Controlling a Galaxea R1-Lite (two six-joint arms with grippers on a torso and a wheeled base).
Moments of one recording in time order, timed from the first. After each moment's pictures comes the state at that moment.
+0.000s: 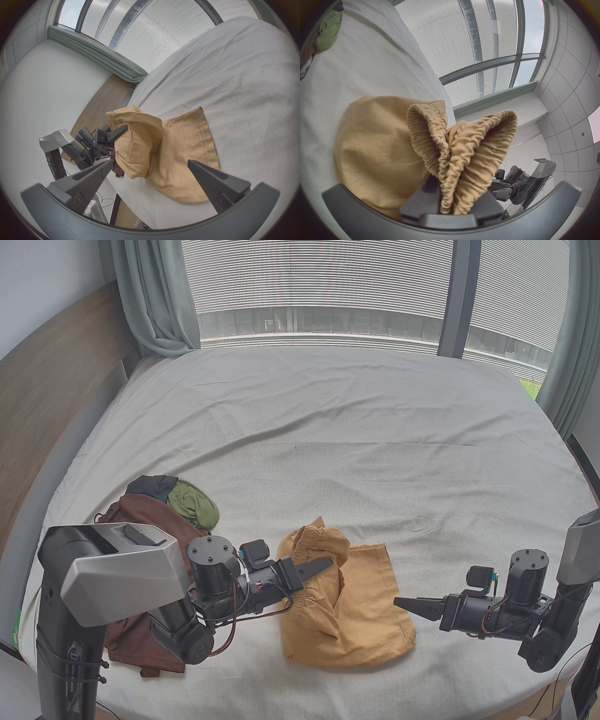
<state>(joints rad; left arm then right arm) -0.55 2.43 -0.80 -1.55 -0.52 -0.93 0.35 2.06 -0.15 -1.54 0.48 0.56</state>
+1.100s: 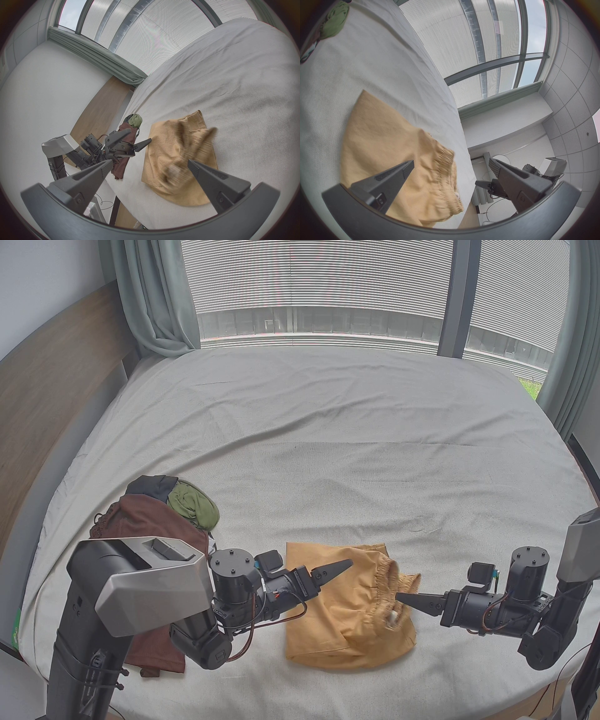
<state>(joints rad) -0.58 2.51 -0.87 -1.55 -0.42 -0.92 0.34 2.06 -0.16 -1.54 0.48 0.56</state>
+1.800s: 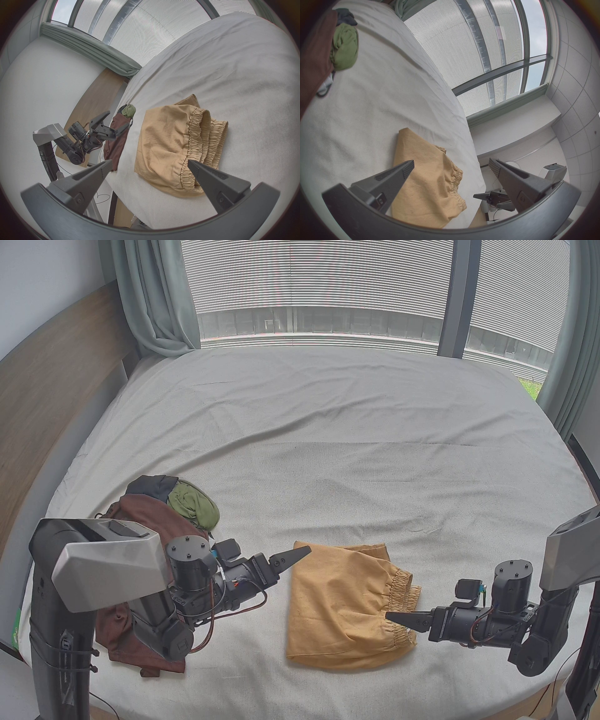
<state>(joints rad) -0.44 2.39 -0.70 -1.55 -0.43 -0.83 0.38 2.16 -0.15 -1.54 0.44 0.55</state>
